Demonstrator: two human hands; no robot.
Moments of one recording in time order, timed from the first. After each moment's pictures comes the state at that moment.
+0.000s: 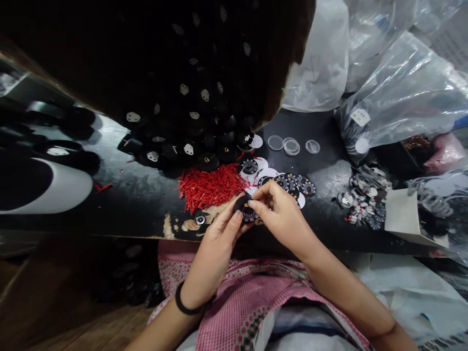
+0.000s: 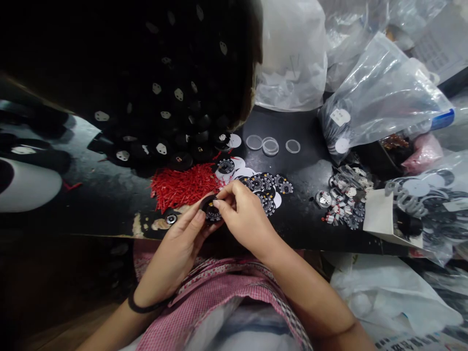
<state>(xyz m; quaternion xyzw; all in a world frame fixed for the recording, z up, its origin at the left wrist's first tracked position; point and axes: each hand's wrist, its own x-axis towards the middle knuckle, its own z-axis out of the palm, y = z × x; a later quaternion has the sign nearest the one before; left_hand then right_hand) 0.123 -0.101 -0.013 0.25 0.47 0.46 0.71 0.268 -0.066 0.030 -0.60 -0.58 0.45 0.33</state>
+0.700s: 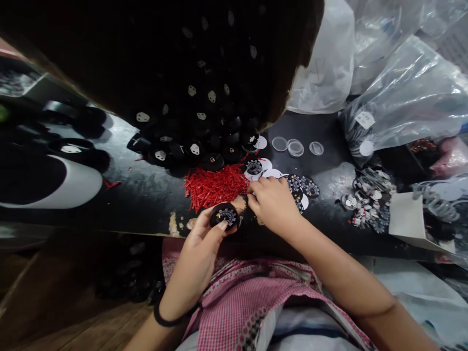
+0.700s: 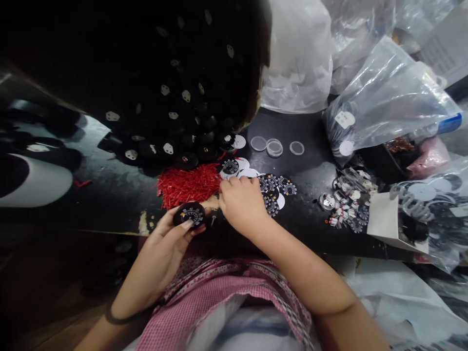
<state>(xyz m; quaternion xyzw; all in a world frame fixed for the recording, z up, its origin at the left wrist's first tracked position) 0.096 -0.105 -0.016 0.21 0.53 0.49 0.66 0.259 -0.035 0.009 -0.58 -0.81 0.09 0.02</state>
